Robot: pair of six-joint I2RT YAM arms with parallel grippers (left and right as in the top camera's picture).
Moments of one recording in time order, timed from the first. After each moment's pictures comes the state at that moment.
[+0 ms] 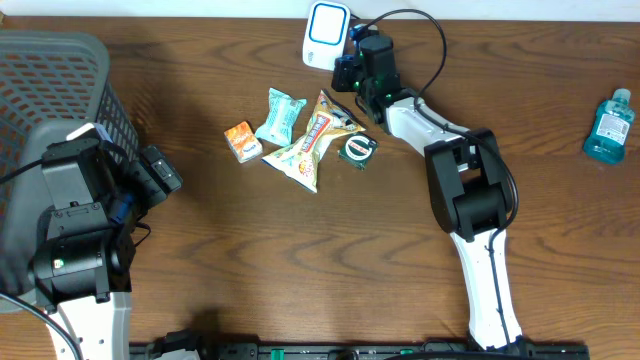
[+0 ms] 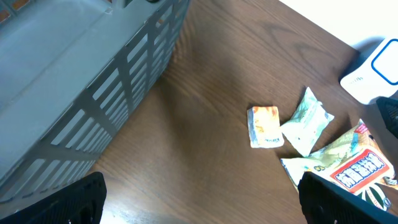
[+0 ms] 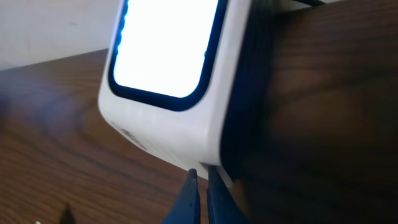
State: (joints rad) left arm 0.20 0.97 1.09 -0.90 -0.01 -0.36; right arm 0.35 2.48 1.79 0.16 -0.15 0.42
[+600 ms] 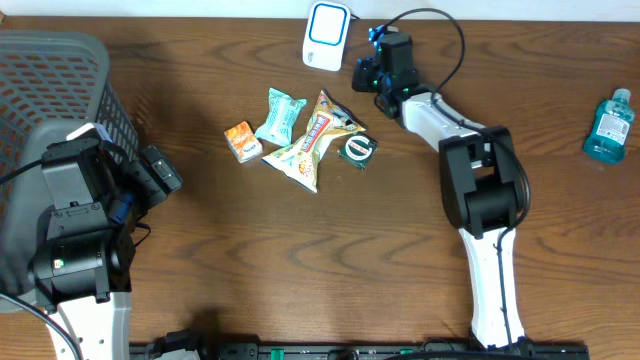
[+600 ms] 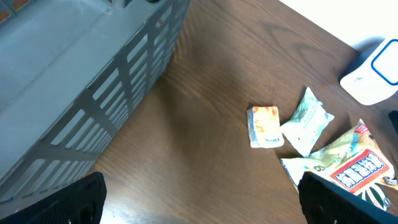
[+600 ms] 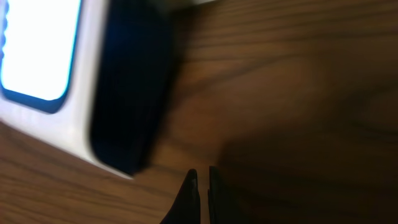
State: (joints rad) left arm 0.20 0.97 1.09 -0.90 -0.01 -0.36; right arm 0.28 2.46 1.79 0.04 -0.12 0.38
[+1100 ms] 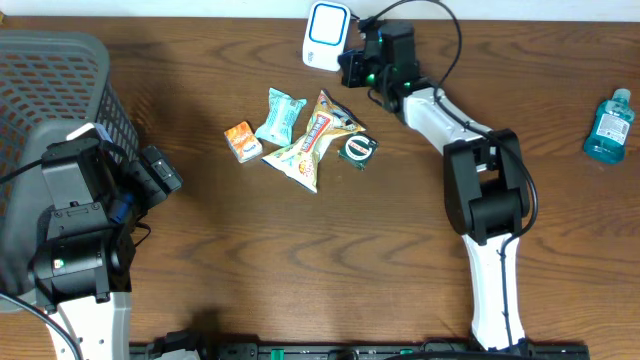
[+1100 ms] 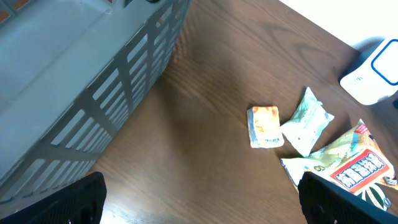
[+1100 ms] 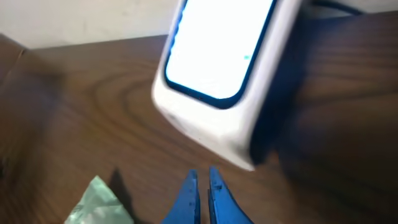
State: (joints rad) left arm 0.20 0.97 1.09 -0.90 -0.01 -0.36; right arm 0.31 2.40 1.79 0.06 -0.37 0.35
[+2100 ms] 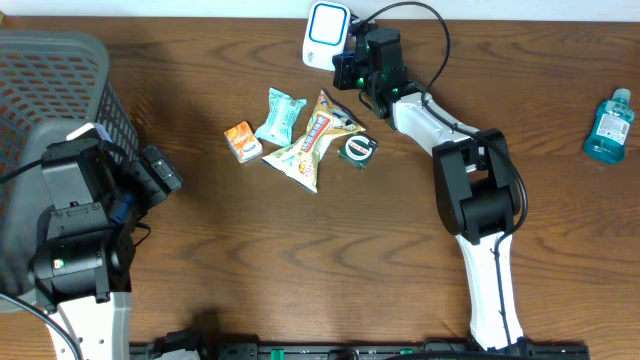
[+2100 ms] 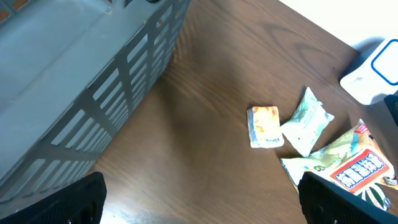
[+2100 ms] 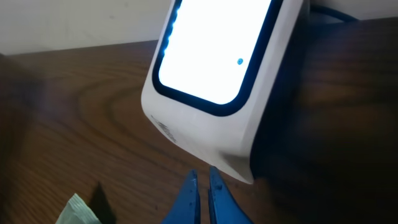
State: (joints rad) left arm 0.20 0.97 1.09 -0.90 -0.01 -0.36; right arm 0.34 2.43 1.79 0.12 -0.26 0.35
